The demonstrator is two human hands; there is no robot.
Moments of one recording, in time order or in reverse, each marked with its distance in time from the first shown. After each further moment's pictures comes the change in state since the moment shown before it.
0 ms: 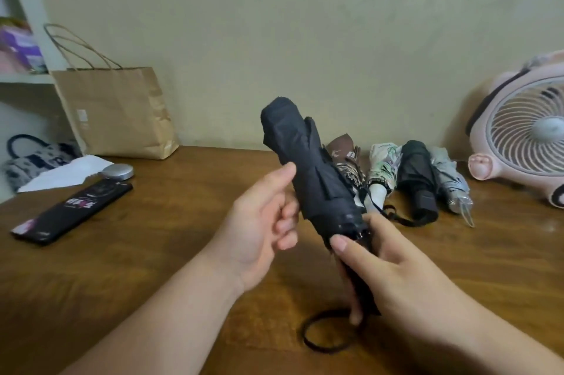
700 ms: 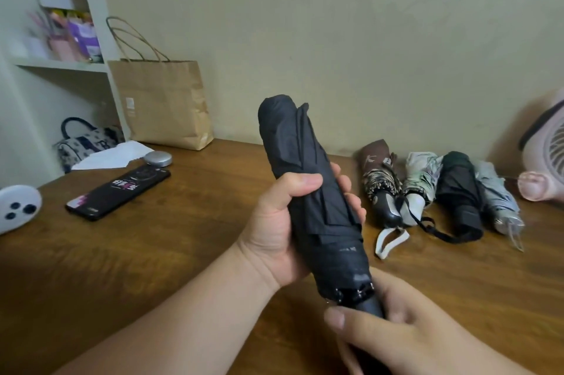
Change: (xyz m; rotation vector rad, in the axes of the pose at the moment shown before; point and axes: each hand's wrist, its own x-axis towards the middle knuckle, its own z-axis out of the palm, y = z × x) left_hand -0.005 0.001 -0.003 -0.589 -0.301 0.088; right_hand -0.005 -0.005 0.028 0.296 -0.455 0.113
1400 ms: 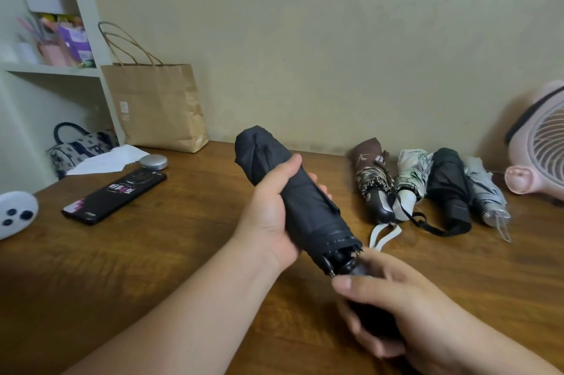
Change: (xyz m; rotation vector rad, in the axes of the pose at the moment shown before) left_hand 0.007 0.006 0.009 0.094 0.589 -0.002; right_hand 0.004 0.004 -0.015 0.145 0.009 0.108
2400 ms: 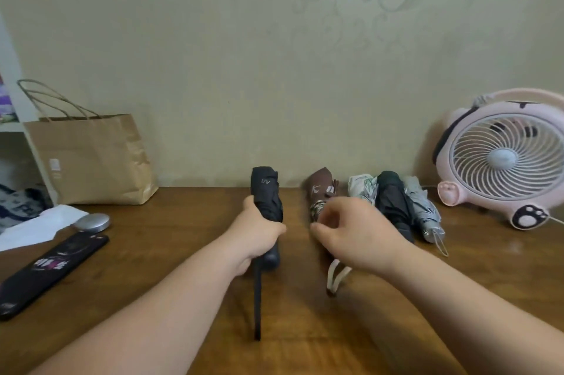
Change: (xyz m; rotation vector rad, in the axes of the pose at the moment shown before) left_hand 0.095 0.010 0.008 1.209 0.112 0.094; right_hand 0.047 -0.077 -0.063 -1.200 0.784 -0.215
